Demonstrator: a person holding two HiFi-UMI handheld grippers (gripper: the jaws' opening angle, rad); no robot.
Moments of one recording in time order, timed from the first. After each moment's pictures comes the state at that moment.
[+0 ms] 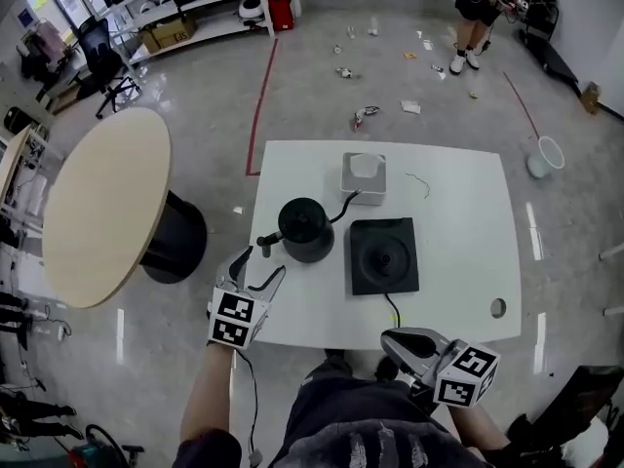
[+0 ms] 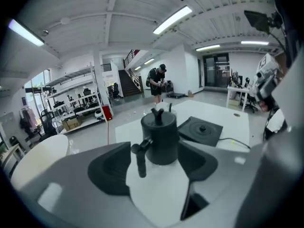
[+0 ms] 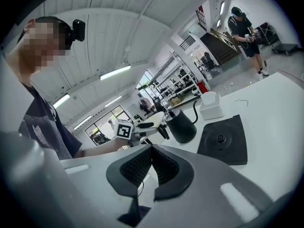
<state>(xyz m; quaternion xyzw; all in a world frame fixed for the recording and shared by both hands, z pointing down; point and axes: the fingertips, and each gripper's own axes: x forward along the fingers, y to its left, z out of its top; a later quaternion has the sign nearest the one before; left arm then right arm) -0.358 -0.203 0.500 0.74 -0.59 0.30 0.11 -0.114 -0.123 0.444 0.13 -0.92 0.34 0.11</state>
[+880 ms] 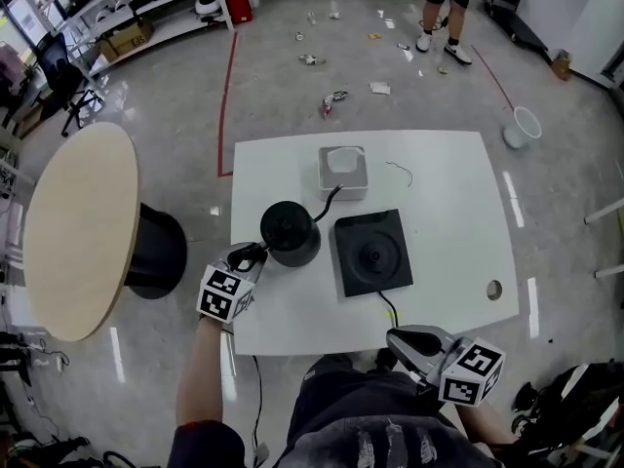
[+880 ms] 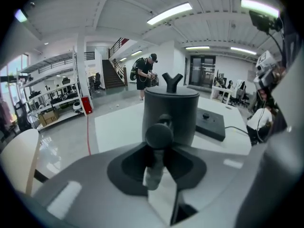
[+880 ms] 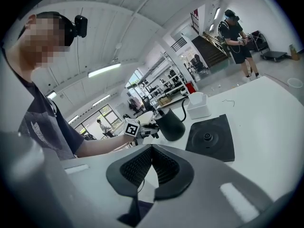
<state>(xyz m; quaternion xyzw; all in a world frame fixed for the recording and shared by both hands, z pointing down) -0.374 -0.265 0.586 0.80 -0.49 0.30 0.16 -0.106 -0.138 0.462 0.20 -0.90 0.35 0.14</state>
